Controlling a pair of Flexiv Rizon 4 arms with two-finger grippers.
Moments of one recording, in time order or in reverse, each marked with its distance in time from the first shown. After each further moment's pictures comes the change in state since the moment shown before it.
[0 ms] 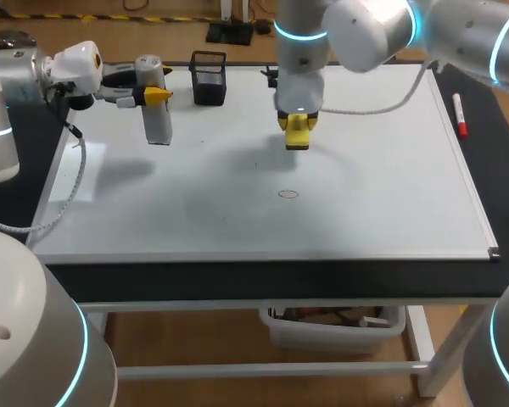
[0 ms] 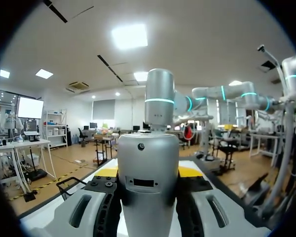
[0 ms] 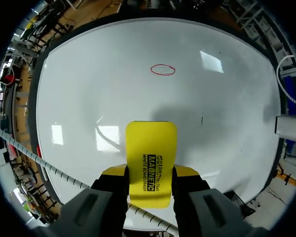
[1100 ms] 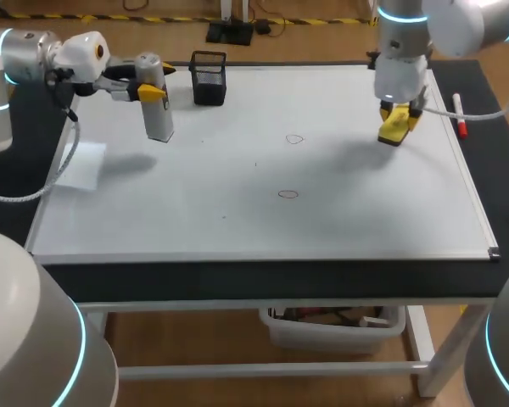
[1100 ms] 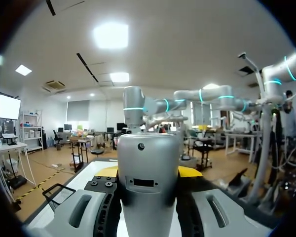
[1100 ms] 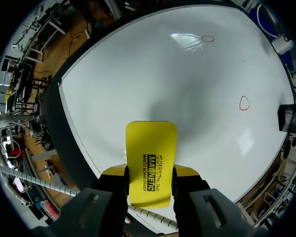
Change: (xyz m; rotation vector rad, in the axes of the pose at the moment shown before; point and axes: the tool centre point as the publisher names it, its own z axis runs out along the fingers) left arm -0.002 0.002 -0.001 0.013 0.256 0.002; right arm 0.213 -0.004 -0.005 -0.059 0.102 0.529
